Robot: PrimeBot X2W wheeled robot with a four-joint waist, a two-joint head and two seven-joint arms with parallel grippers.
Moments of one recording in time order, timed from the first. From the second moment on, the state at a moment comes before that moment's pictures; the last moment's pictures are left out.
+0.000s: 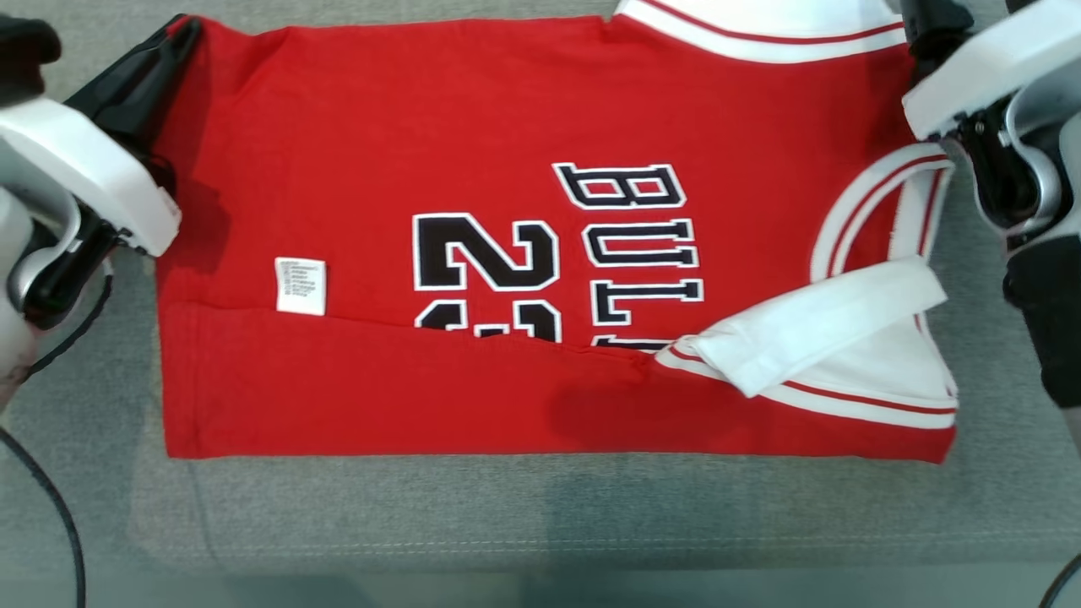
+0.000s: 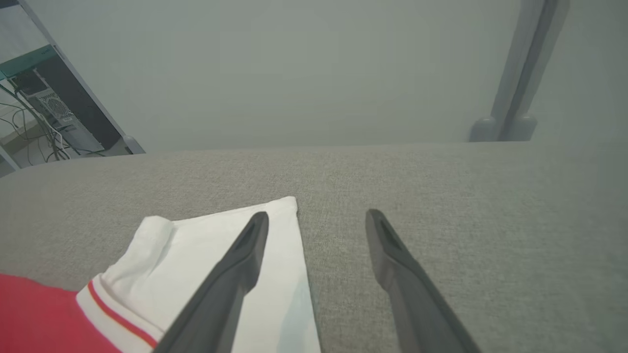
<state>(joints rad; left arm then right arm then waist) -1.13 0.69 -1.09 0.57 -1.08 -0.13 -0.21 -1.02 -0.26 0.31 0.62 0.55 0.13 -0.05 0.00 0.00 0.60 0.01</state>
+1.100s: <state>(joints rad) -1.24 0.56 -1.17 0.57 -1.07 -0.13 -0.26 -1.38 -0.31 0.53 0.93 0.69 0.13 0.15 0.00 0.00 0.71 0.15</state>
